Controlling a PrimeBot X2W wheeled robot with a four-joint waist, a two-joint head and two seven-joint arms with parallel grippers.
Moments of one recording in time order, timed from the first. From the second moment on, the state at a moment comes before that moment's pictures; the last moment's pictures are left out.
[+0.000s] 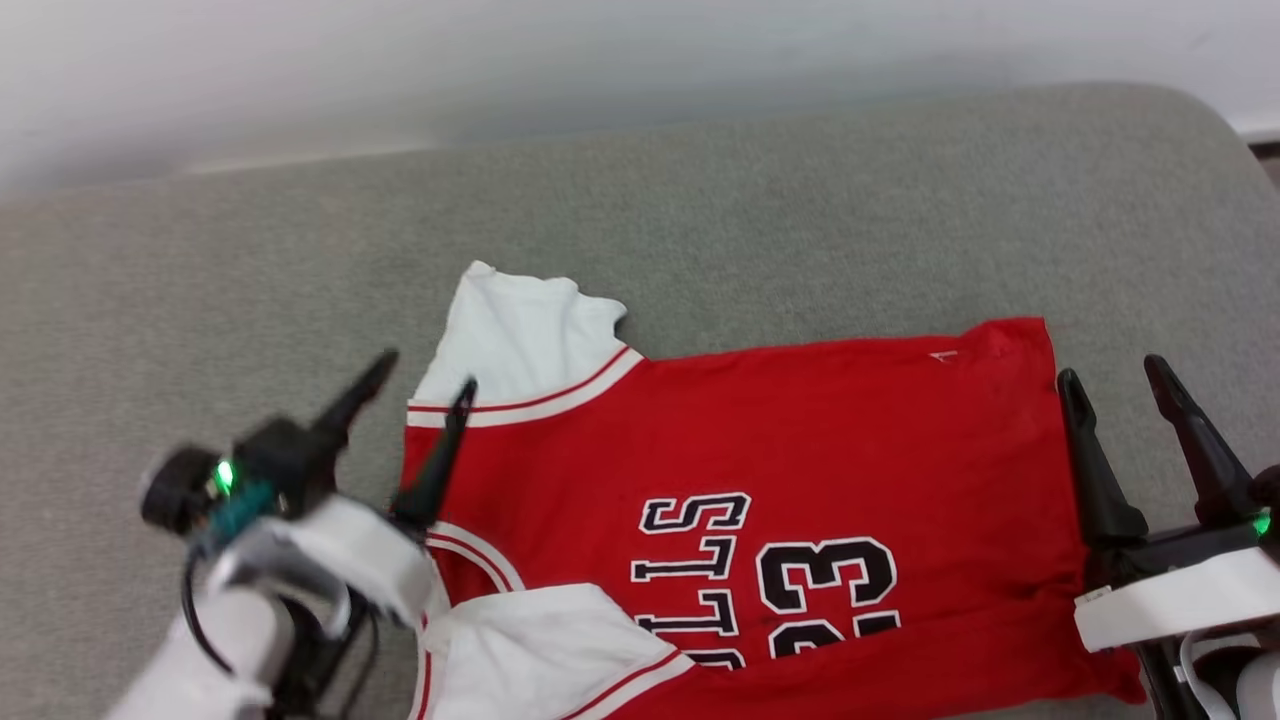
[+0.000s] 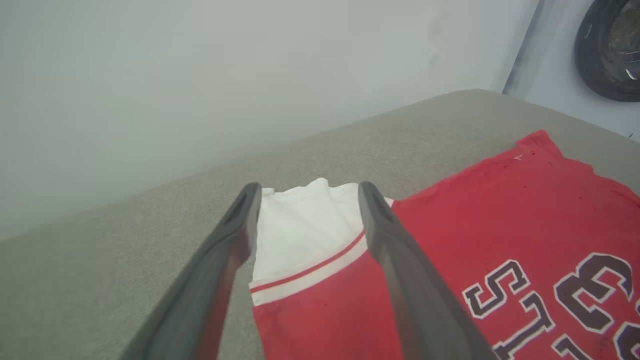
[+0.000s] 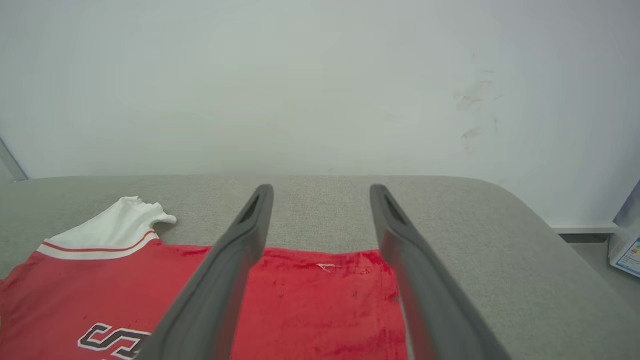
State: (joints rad) left arm -0.22 0.46 -0.40 0.00 -0.42 0.02 -0.13; right arm -0.04 -0.21 -0.01 -0.12 0.27 0.13 -0.11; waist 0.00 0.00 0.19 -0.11
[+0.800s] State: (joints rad) left arm -0.96 0.78 -0.50 0.24 -0.78 -0.08 1.08; right arm -0.19 -0.17 0.17 -0.02 0.30 0.13 -0.19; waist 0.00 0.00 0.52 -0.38
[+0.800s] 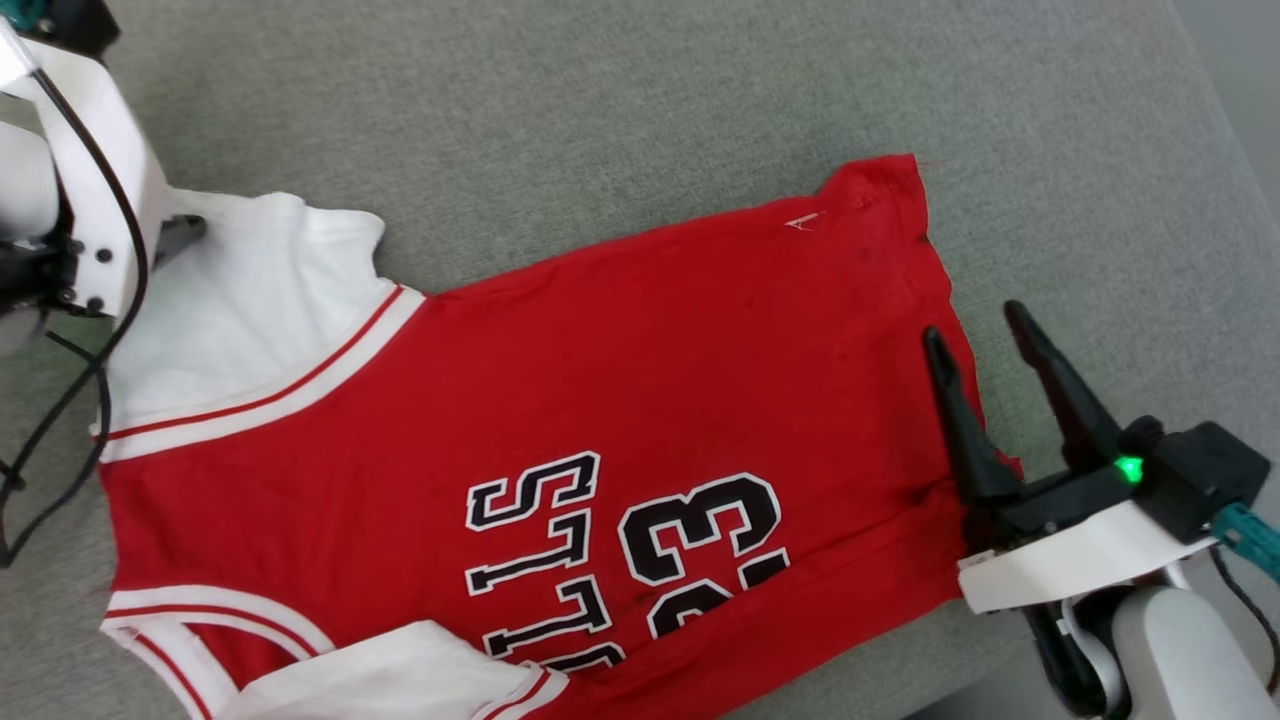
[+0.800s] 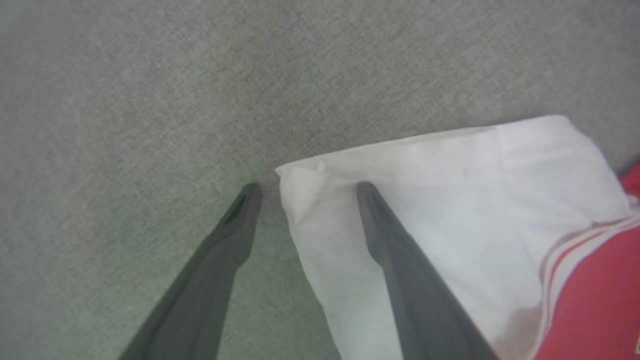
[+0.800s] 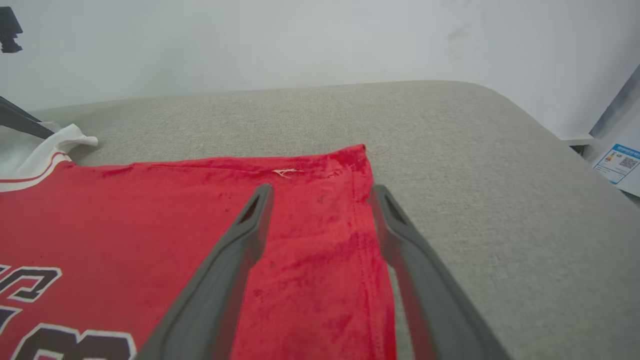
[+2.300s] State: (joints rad) left arm -0.89 0.69 -0.65 -0.12 -0.74 -0.13 0.73; right arm -0.49 -0.62 0.16 -0.02 0.49 0.13 0.79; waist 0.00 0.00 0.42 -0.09
